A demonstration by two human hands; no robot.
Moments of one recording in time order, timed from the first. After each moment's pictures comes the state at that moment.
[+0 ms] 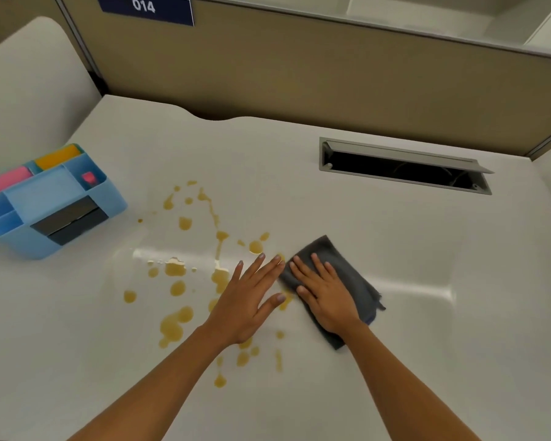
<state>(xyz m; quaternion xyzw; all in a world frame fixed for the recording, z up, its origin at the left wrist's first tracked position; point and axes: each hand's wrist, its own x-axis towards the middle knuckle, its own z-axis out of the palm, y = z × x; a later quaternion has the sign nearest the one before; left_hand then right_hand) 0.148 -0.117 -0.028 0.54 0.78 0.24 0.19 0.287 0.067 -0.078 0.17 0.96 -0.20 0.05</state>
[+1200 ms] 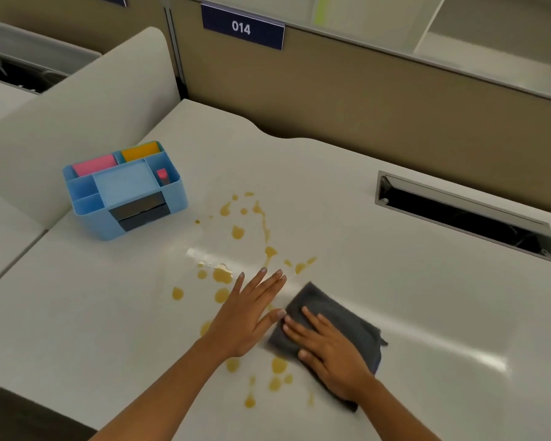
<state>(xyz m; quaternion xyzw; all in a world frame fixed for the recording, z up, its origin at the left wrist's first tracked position) 0.102 -0.171 -0.045 0.48 0.83 0.23 0.15 0.270 0.011 -0.081 -0.04 0.97 -0.24 0.09</state>
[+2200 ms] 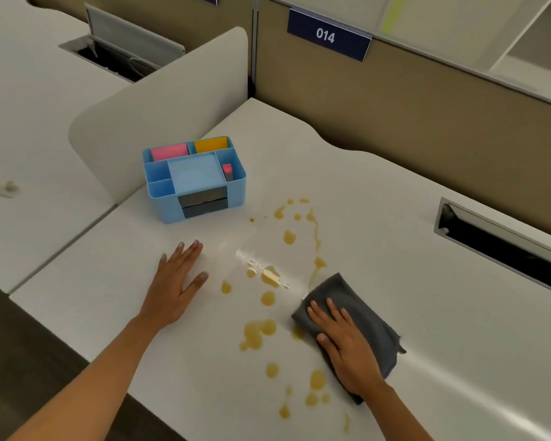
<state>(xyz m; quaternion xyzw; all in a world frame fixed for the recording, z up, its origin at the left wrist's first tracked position) -0.003 -0.341 -0.083 0.23 0.92 0.31 0.07 0.206 -0.013 -0.077 0.00 0.96 -0.29 0.05</state>
